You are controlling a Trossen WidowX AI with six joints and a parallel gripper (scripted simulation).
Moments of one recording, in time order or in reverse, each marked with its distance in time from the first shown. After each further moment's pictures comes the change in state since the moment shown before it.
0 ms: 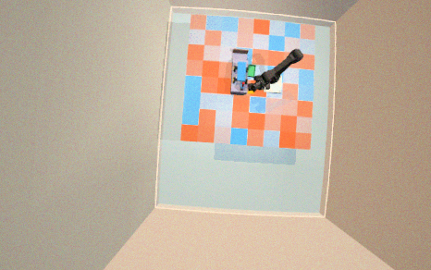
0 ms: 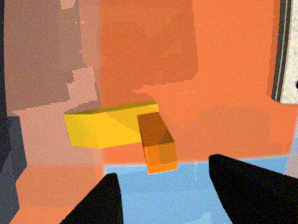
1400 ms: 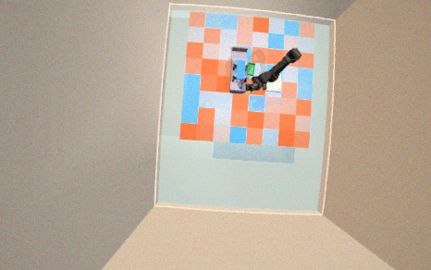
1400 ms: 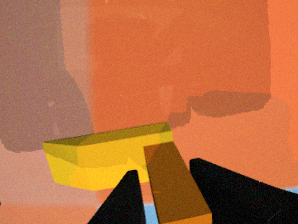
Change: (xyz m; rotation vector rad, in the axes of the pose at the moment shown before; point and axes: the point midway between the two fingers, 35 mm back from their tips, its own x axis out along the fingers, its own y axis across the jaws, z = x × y) arm 0.048 0.000 0.001 0.005 -0.001 -0.001
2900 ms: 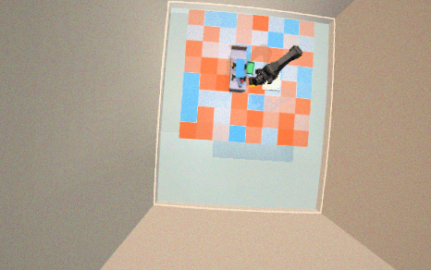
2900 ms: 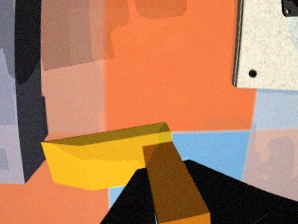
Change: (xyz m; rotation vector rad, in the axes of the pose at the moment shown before) arm -0.116 -0.001 -0.001 -0.009 0.000 -0.002
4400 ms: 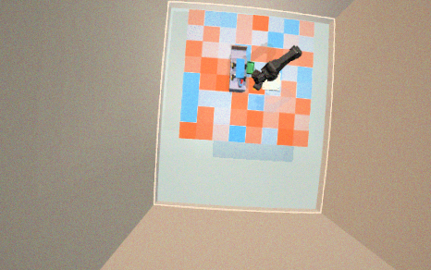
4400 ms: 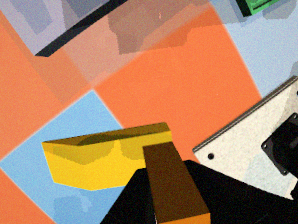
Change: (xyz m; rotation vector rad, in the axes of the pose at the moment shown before) arm -0.031 0.001 0.001 -0.946 0.000 0.000
